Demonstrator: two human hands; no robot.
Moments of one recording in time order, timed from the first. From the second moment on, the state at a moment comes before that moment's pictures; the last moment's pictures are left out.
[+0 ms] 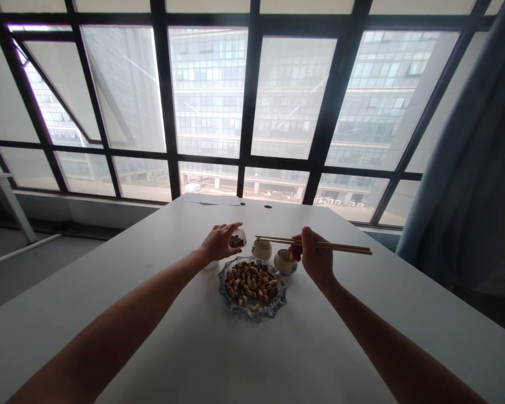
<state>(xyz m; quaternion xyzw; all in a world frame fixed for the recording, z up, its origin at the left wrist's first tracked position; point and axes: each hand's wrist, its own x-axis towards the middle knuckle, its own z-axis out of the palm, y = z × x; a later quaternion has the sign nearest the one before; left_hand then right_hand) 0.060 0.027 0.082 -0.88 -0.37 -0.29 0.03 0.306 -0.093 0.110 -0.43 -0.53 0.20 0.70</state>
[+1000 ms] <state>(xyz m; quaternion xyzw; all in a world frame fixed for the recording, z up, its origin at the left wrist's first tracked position) 0.008 0.014 0.059 -0.81 -0.45 -0.37 -0.05 0.310 -0.095 0.094 -0.47 -0.61 0.36 0.52</state>
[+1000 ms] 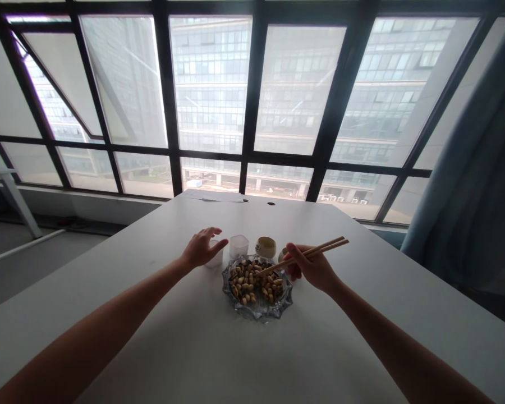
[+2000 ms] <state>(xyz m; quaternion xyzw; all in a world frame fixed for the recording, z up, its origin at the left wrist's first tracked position) -0.008 0.007 0.019 -0.77 -0.51 -0.34 -0.13 0.292 -0.108 0.083 -0.44 -0.68 0.33 0.49</state>
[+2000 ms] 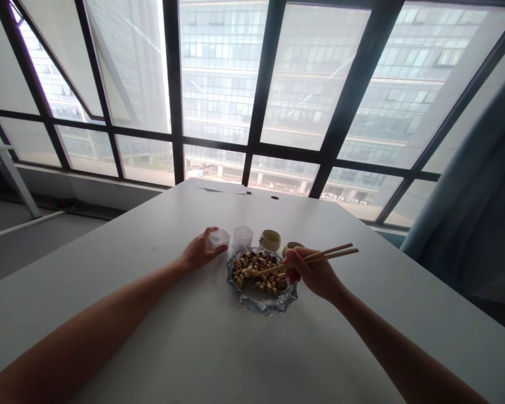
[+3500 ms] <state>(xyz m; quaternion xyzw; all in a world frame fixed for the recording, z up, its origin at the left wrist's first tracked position) -0.008 0.005 0.018 -0.77 -0.51 -0.35 -0.13 0.322 -0.085 0.094 -0.46 -0.47 0.41 0.64</state>
